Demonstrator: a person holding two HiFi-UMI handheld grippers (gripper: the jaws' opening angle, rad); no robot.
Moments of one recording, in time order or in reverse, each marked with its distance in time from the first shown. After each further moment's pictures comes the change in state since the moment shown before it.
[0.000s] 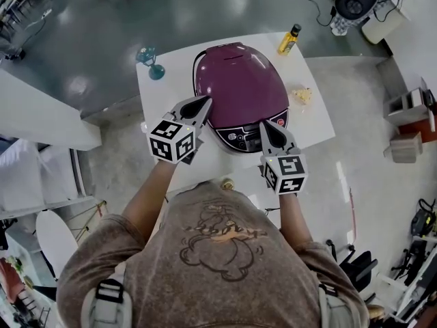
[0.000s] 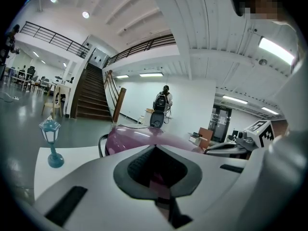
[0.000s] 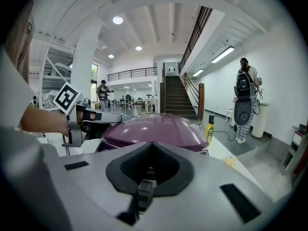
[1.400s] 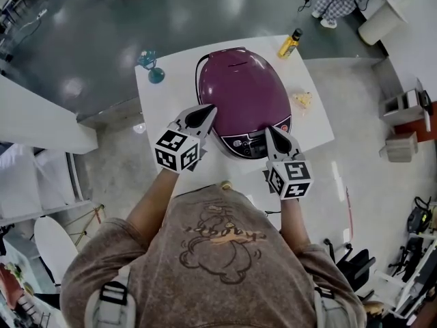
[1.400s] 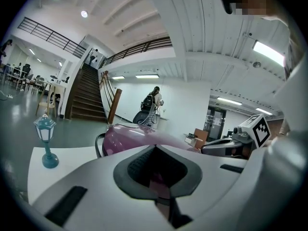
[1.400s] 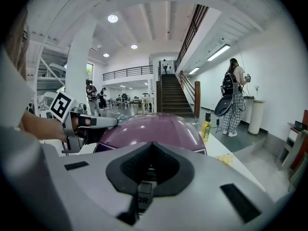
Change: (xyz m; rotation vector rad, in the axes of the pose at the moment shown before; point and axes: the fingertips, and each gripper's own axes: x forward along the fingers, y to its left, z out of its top) left arm 0.000 0.003 -0.007 0.010 -0.025 -0.062; right arm 0.004 -0.003 0.002 0.038 0.019 -0.036
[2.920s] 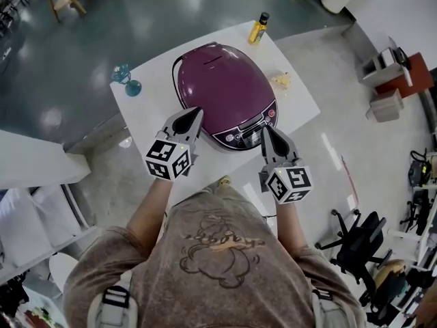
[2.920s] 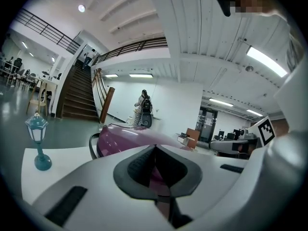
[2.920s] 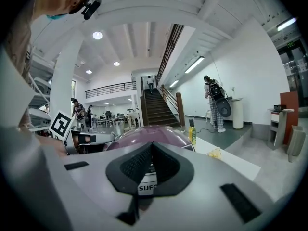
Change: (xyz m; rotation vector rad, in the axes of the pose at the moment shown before) left arm -0.005 -0.008 0.000 0.012 0.001 -0.097; right arm -0.052 0.005 0.005 0.169 -0.199 -0.168
